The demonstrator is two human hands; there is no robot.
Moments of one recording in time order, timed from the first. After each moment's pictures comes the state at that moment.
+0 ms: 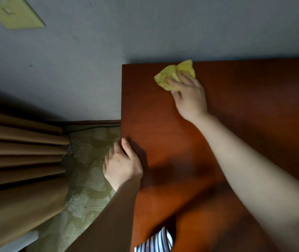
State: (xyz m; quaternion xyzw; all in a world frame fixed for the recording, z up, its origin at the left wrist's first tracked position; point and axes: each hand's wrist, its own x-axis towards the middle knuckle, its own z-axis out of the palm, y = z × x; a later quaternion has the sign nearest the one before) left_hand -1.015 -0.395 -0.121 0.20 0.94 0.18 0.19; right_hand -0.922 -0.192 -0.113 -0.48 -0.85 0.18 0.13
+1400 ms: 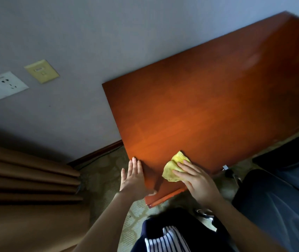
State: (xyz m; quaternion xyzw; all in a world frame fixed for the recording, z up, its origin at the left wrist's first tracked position) left_hand -0.974 -0.630 -0.067 0.65 0.67 -0.22 0.28; right_hand -0.743 -0.648 -0.109 -0.52 -0.81 0.21 0.19
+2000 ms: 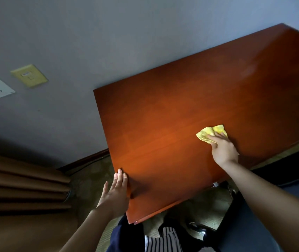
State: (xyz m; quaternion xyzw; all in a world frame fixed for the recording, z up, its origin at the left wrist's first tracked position) left_hand -0.971 -0.624 -0.063 0.66 0.65 -0.24 0.27; right_hand -0.639 -0.505 -0.091 -0.78 -0.57 0.20 0.16
